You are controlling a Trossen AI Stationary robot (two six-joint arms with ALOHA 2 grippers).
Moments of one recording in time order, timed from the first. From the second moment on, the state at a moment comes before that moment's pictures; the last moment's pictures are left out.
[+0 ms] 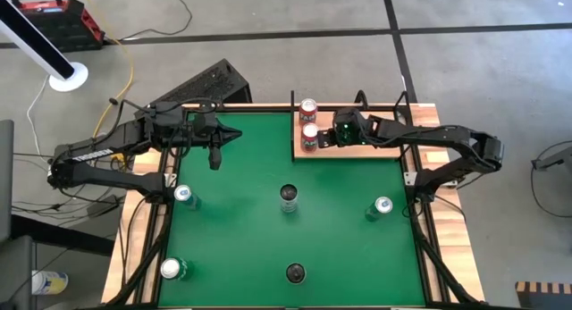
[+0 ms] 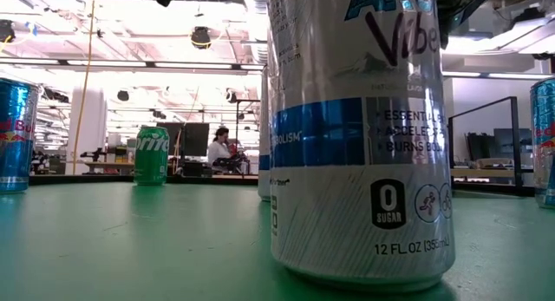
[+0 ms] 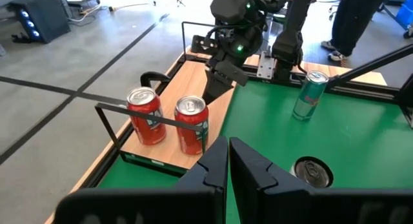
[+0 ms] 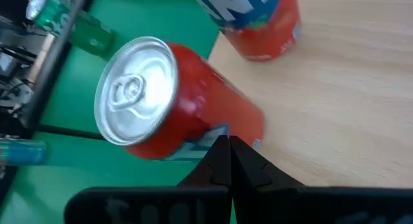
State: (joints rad) left arm 0.22 0.94 1.11 -0.43 -0.09 -0.02; right arm -0.41 1.37 0.88 -0.24 0.08 0.84
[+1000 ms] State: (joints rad) left arm 0.17 0.94 1.11 -0.96 -0.09 -0.31; right arm -0.23 1.32 1.26 -0.54 0.09 0.50
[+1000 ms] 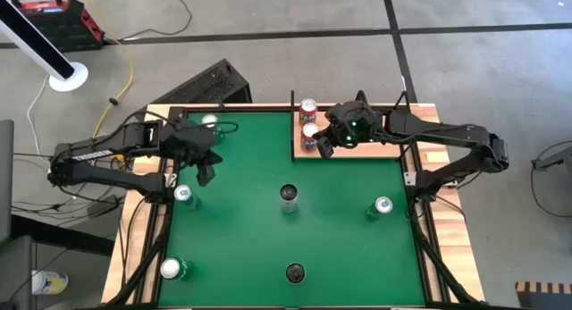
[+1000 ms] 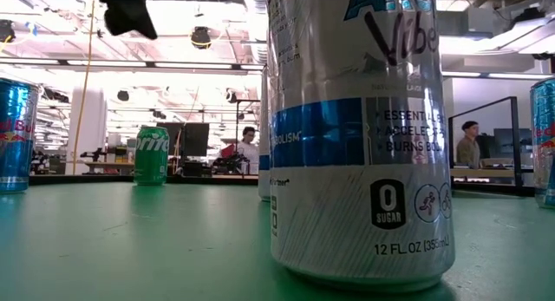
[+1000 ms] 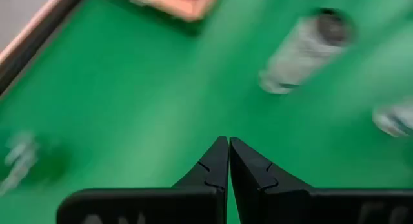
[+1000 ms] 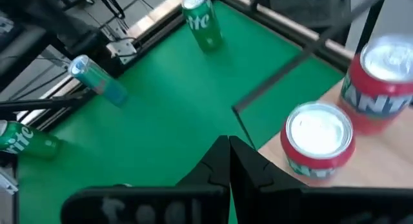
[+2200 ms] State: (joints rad) left arm 1.02 1.23 1.12 -0.85 0.14 -0.20; right arm -0.15 1.33 1.31 -0.58 0.11 0.39
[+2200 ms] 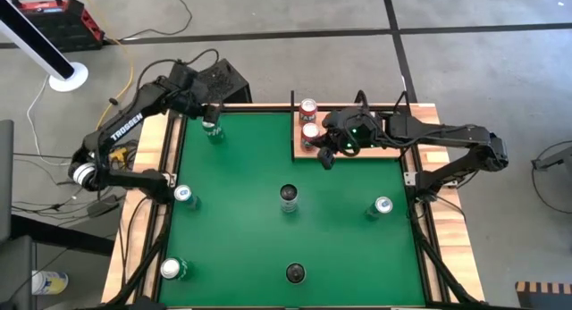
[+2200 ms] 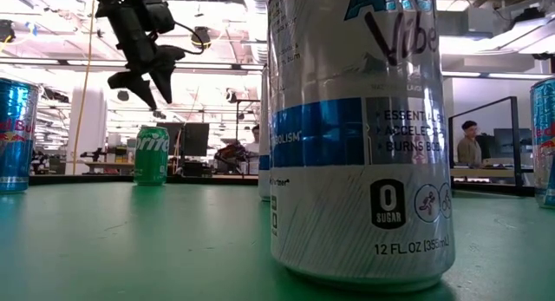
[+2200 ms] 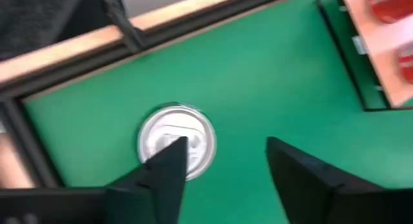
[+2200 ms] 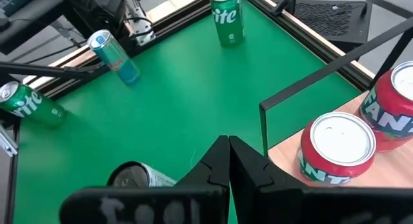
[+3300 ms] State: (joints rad) left arm 0.98 1.46 1.12 -0.85 0.01 -0.12; right arm -0.19 1.33 1.30 -0.58 0.11 0.38
